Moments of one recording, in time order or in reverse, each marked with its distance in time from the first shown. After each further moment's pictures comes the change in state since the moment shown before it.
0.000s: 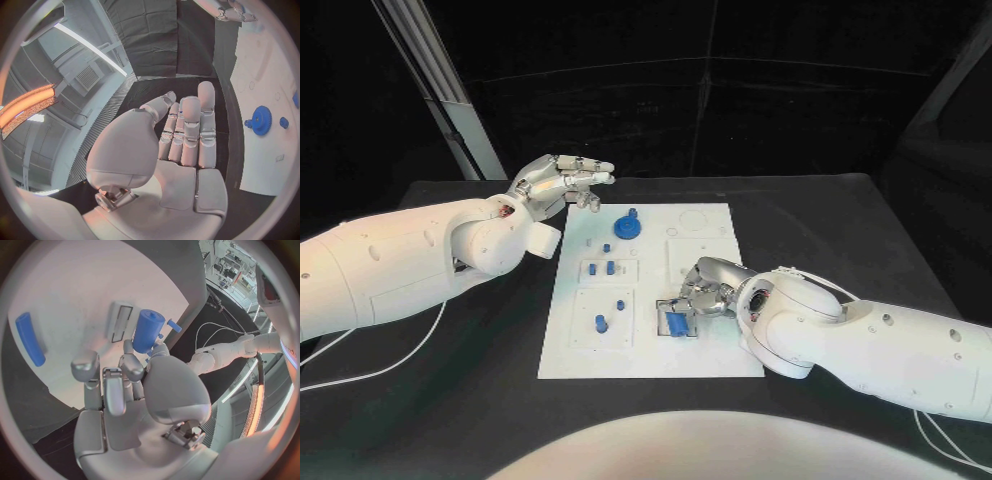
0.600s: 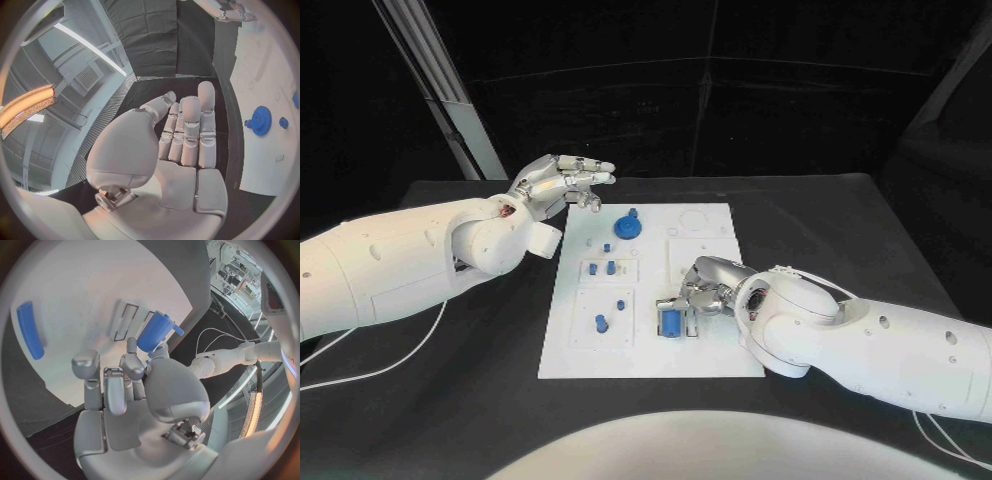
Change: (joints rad) left arm 0.000 0.000 0.000 0.000 0.000 0.000 -0.003; left_hand 0.000 0.000 0.000 0.000 0.000 0.000 0.000 0.000 0.000 0.000 0.000 0.000 0.000 0.000 0.000 -0.001 0.000 0.000 0.000 0.000 0.000 -0.001; right arm 0.000 0.012 0.000 -0.011 -0.061 0.022 -0.006; right_hand -0.107 0.011 -0.089 0.001 -0.331 0.034 -0.027 0.000 0.049 0.007 -0.007 -0.015 0.010 0.000 -0.008 -0.004 0.001 0.000 -0.004 -0.003 -0.019 -0.024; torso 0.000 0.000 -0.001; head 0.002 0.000
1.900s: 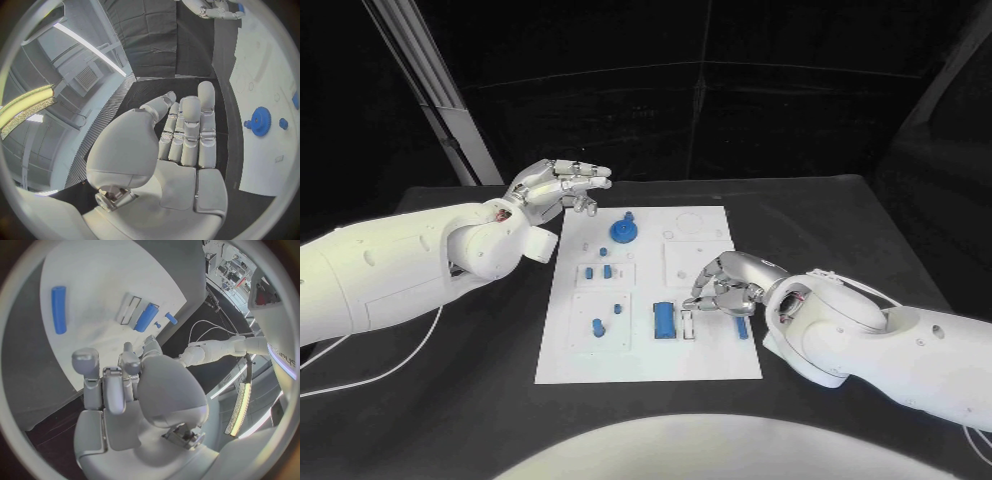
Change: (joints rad) left arm 0.000 -0.002 0.000 -0.001 0.000 0.004 -0.008; left_hand 0.000 0.000 0.000 0.000 0.000 0.000 0.000 0.004 0.000 -0.003 -0.004 0.000 0.000 0.000 0.000 0.000 -0.003 0.000 0.000 0.000 -0.004 -0.001; right arm 0.000 -0.164 0.000 0.099 0.020 -0.111 0.132; right_hand 0.211 -0.040 0.097 -0.049 0.166 -0.129 0.055 -0.096 0.000 -0.027 0.035 -0.050 -0.015 0.000 0.022 -0.005 0.000 0.000 -0.020 0.017 -0.027 -0.033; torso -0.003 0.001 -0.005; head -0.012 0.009
